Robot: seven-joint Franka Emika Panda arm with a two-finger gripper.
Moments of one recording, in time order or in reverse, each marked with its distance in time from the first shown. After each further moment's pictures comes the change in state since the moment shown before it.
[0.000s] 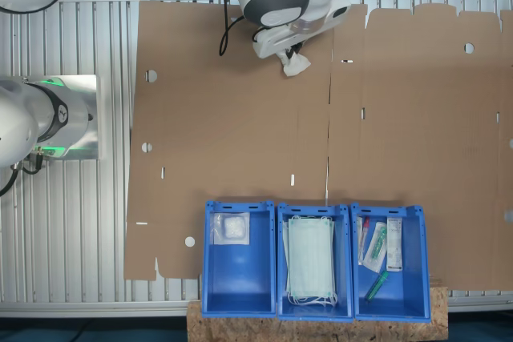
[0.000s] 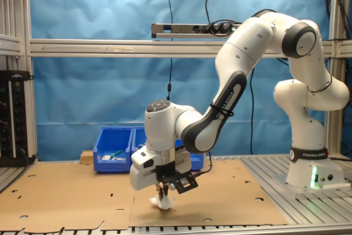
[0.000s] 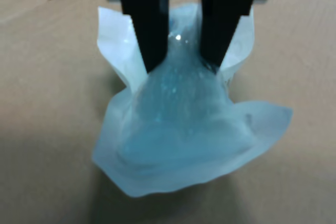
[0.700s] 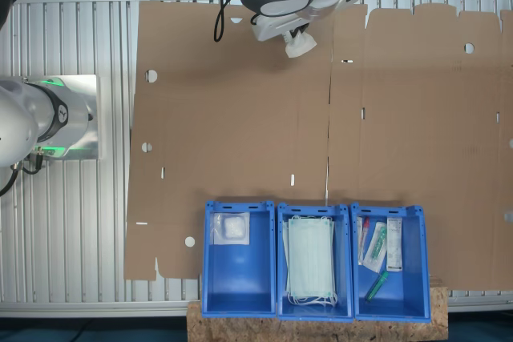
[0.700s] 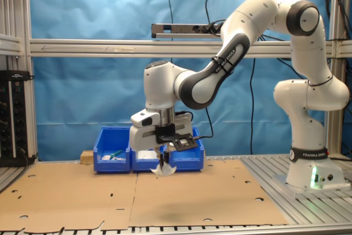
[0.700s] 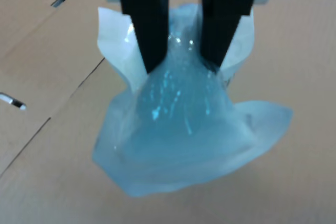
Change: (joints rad) arm 0.000 -0.280 -0.034 -0.035 -0.004 -0.157 0.000
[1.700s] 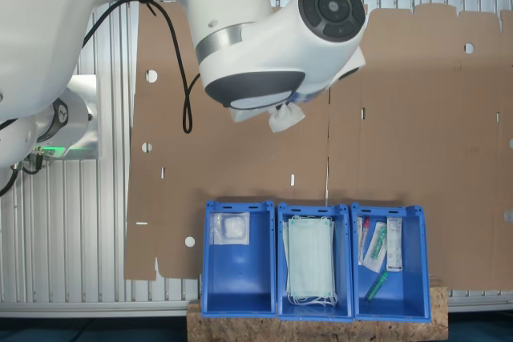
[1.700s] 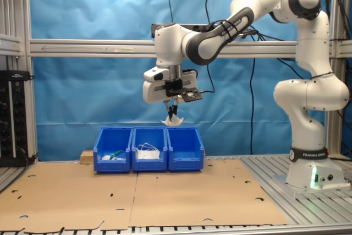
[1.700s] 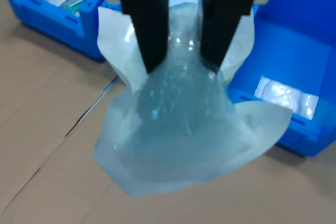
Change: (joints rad) arm -0.021 -0.456 -0.192 -0.144 -0.431 -0.216 0.000
